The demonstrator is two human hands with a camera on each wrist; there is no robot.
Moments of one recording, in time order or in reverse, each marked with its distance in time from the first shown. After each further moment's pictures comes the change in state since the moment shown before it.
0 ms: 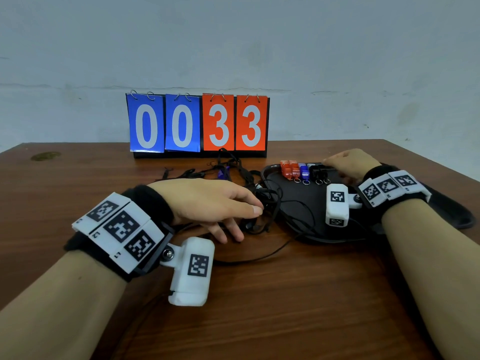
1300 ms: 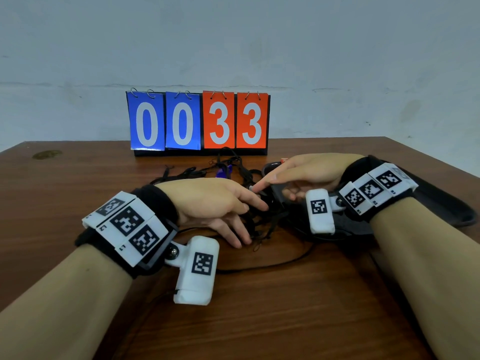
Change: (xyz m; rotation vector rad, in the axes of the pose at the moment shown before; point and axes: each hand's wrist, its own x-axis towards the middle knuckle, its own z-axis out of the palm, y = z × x) left_hand 0.015 -0.012 0.004 -0.271 -0.044 -0.035; right_hand -0.085 -0.076 0.013 0.101 -1.008 -0.351
